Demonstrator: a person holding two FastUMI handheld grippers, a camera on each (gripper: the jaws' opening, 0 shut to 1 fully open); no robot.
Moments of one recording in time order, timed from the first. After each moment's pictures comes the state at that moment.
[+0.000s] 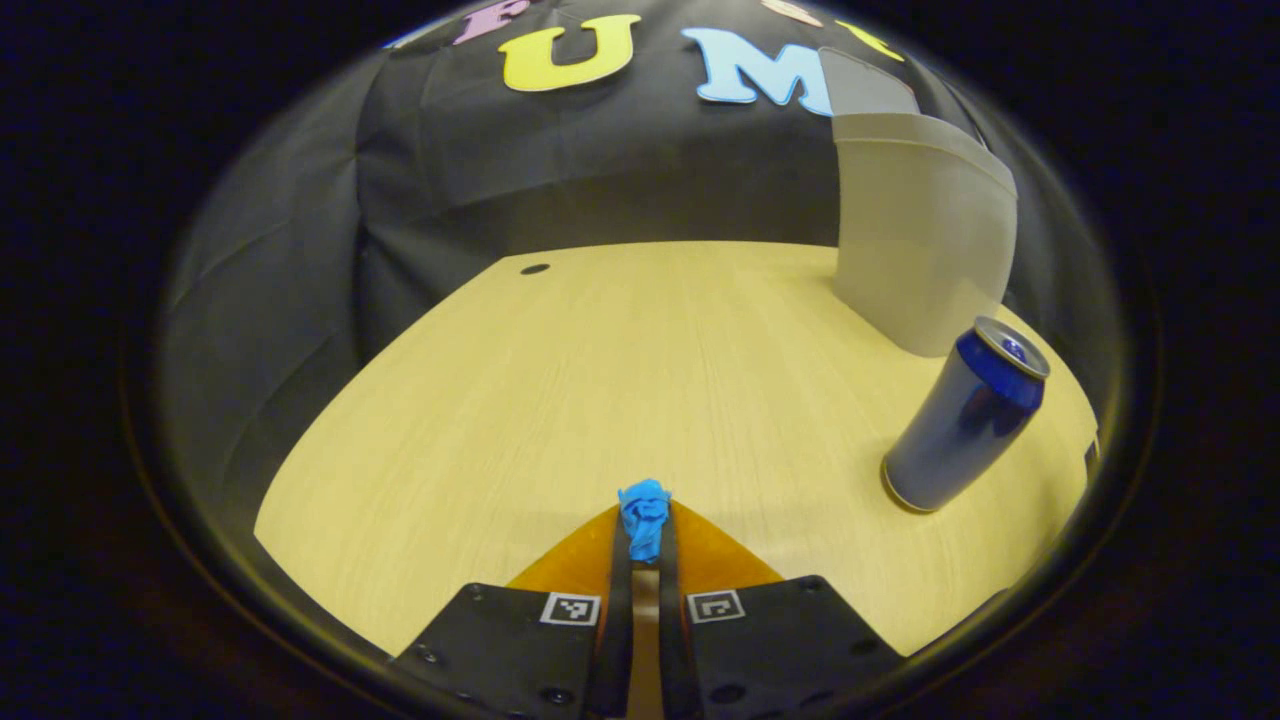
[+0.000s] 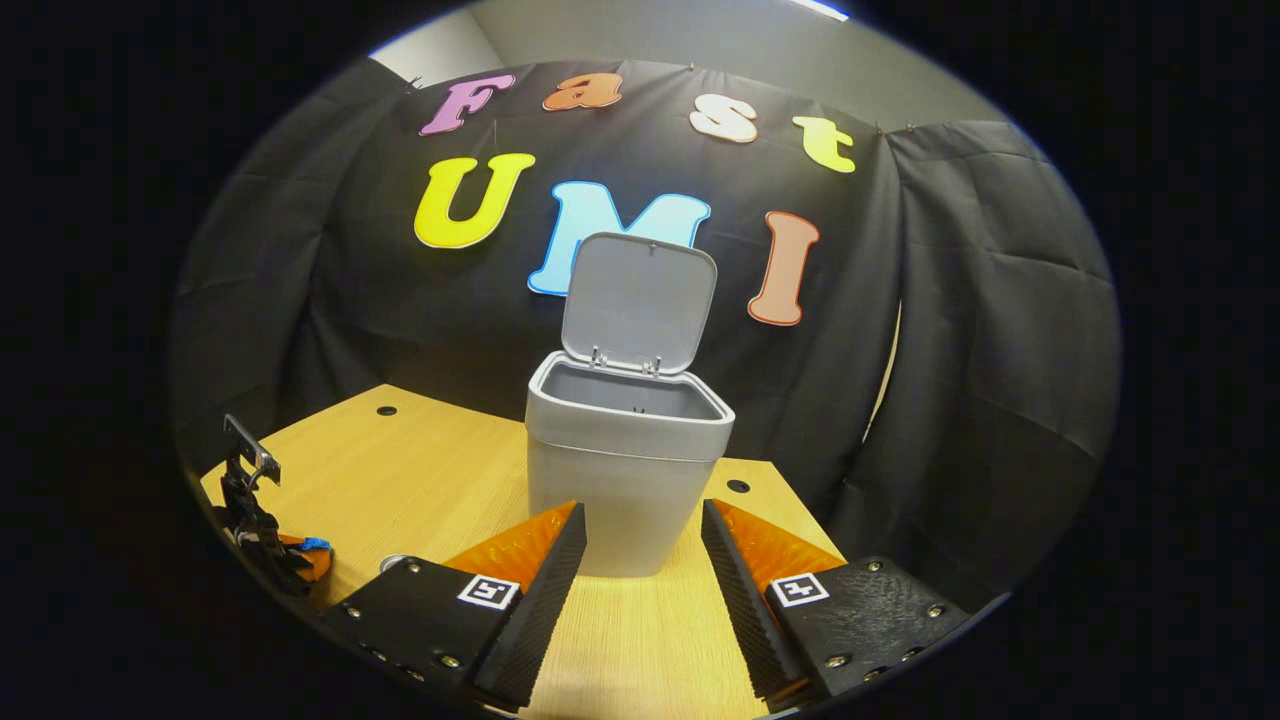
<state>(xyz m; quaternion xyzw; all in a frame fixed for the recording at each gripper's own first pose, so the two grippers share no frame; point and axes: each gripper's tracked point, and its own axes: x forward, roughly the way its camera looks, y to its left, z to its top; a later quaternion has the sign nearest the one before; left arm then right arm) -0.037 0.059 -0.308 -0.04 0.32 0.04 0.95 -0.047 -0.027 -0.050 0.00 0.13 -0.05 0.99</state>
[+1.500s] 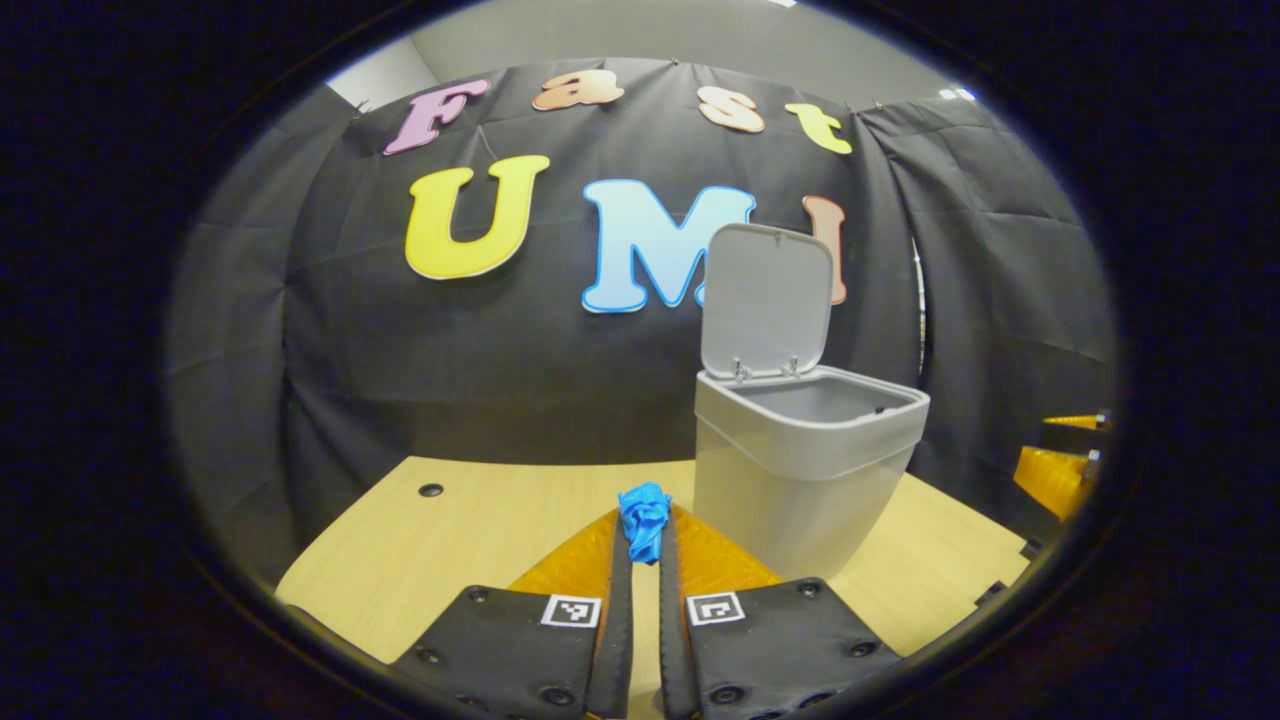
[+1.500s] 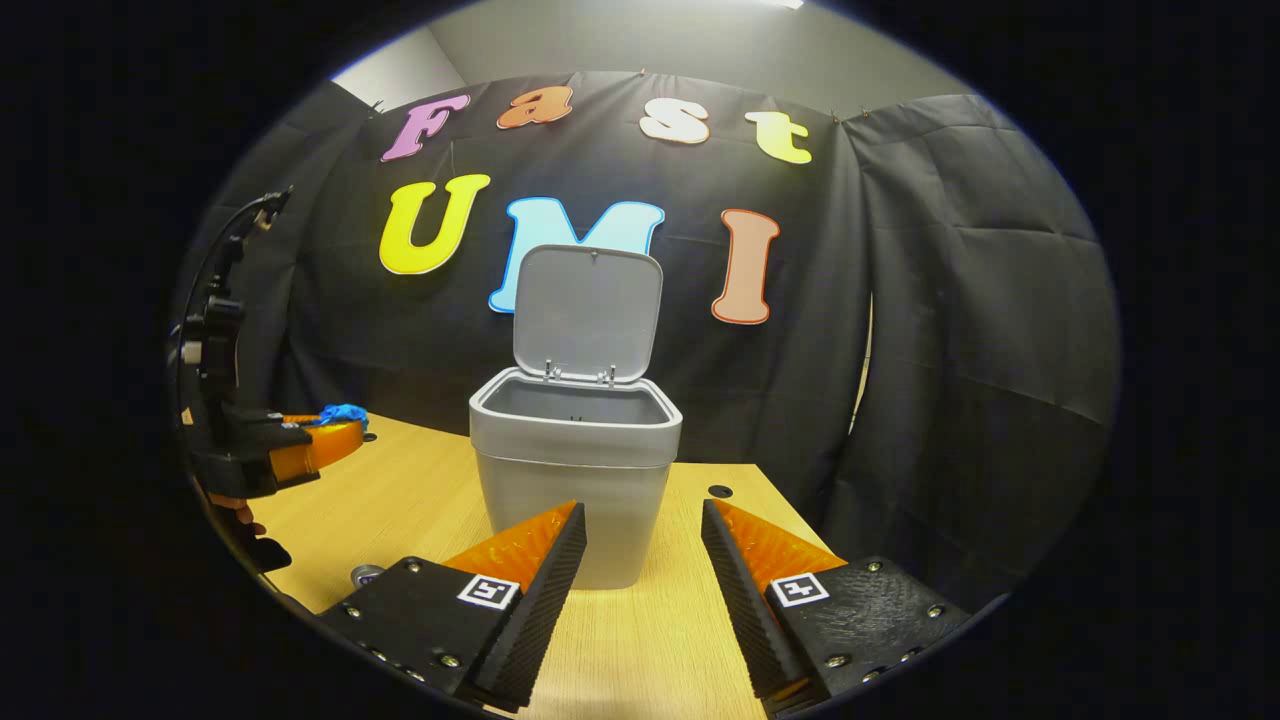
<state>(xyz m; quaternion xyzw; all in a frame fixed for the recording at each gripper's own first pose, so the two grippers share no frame) 0.099 -0.094 -0.013 -0.05 0.08 -0.07 0.99 -0.043 -0.077 -0.059 0.05 0.10 -0.08 0.99</state>
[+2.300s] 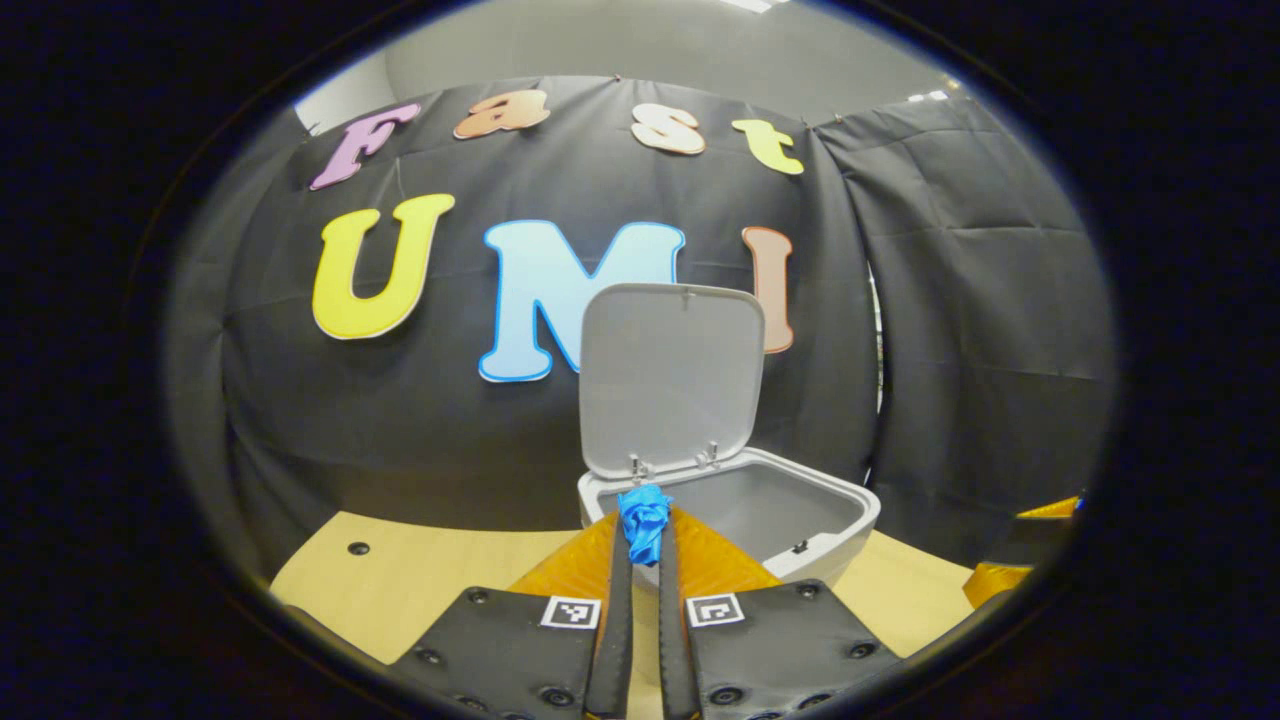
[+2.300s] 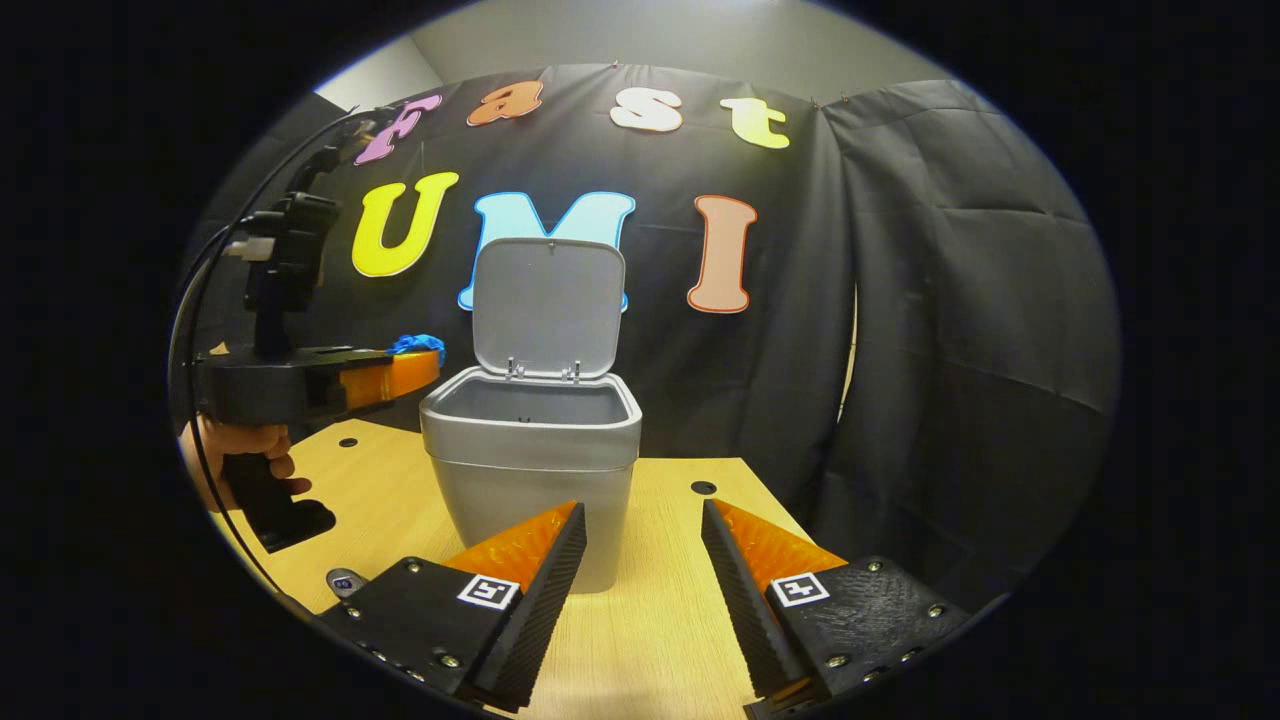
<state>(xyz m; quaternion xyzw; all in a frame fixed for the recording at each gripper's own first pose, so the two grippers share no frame) 0.184 -0.213 0.055 -0.04 0.03 -0.14 0.99 -0.028 -0.098 -0.068 0.07 0.12 -0.09 0.99</state>
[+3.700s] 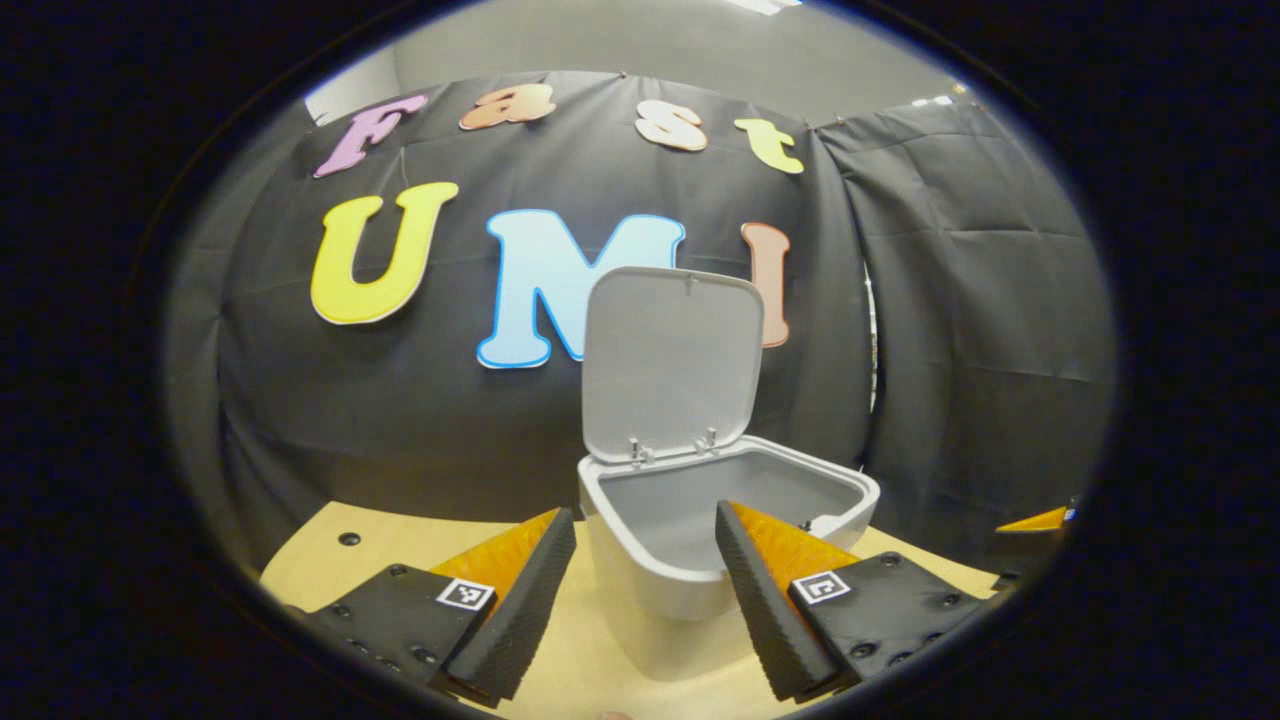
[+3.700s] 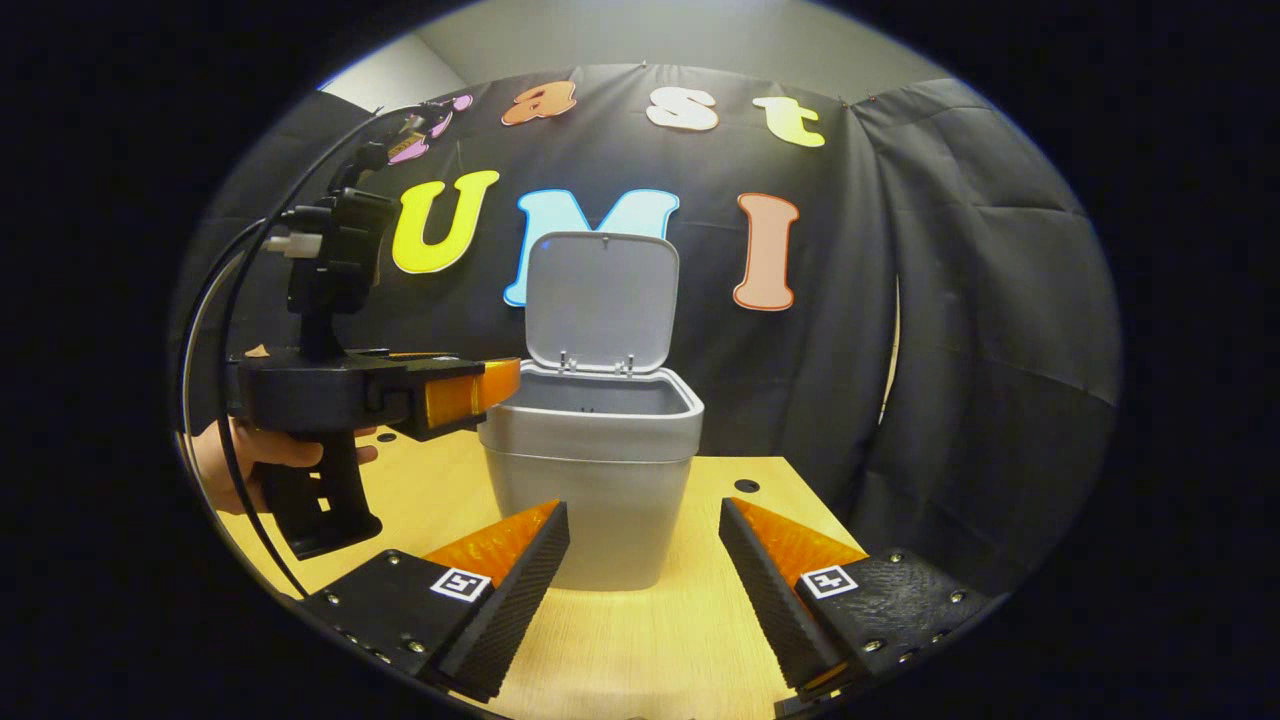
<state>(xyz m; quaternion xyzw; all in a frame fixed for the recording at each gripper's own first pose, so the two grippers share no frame) 0.167 -0.186 0.037 -0.05 0.03 -0.13 0.99 -0.023 -0.054 -0.073 0.07 0.11 -0.03 0.99</state>
